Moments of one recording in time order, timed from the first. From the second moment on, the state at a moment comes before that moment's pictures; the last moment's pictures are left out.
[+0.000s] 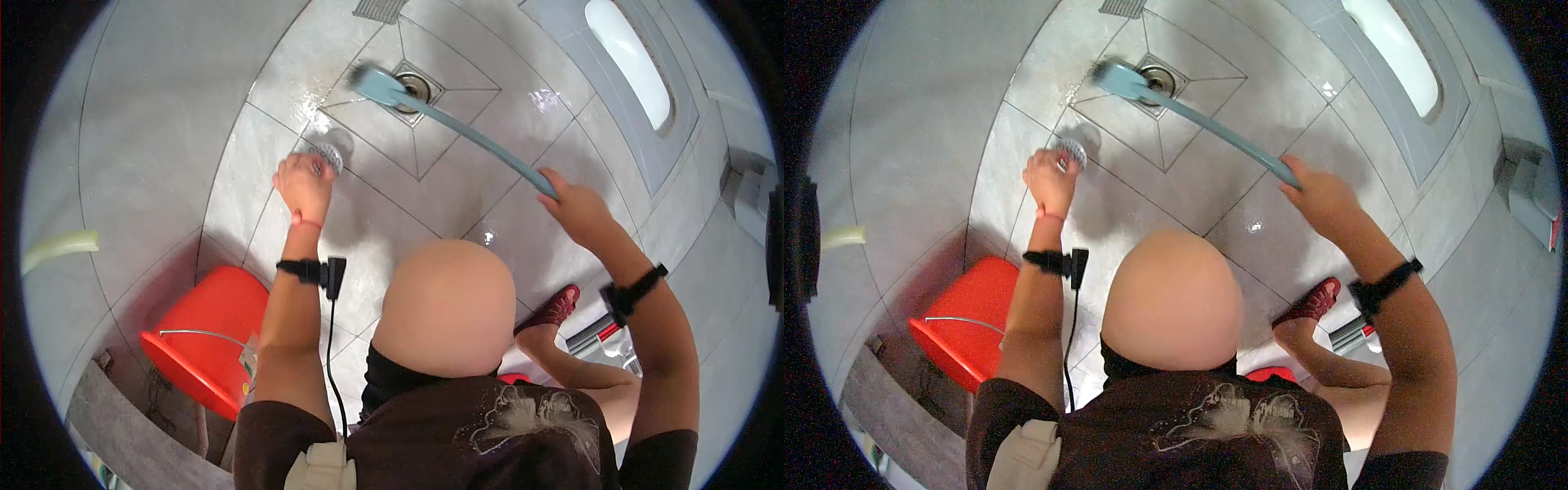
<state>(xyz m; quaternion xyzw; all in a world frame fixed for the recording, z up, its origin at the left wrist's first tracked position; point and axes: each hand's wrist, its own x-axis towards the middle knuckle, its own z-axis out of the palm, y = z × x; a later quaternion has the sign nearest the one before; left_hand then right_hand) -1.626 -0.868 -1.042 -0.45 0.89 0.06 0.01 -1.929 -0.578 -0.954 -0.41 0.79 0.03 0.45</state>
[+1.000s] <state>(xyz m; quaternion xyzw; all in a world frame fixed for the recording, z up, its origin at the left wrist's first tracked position) -1.617 -0.766 -0.912 -0.45 0.80 0.40 -0.01 -1.962 -0.507 -0.923 -0.36 0.82 0.12 0.43</state>
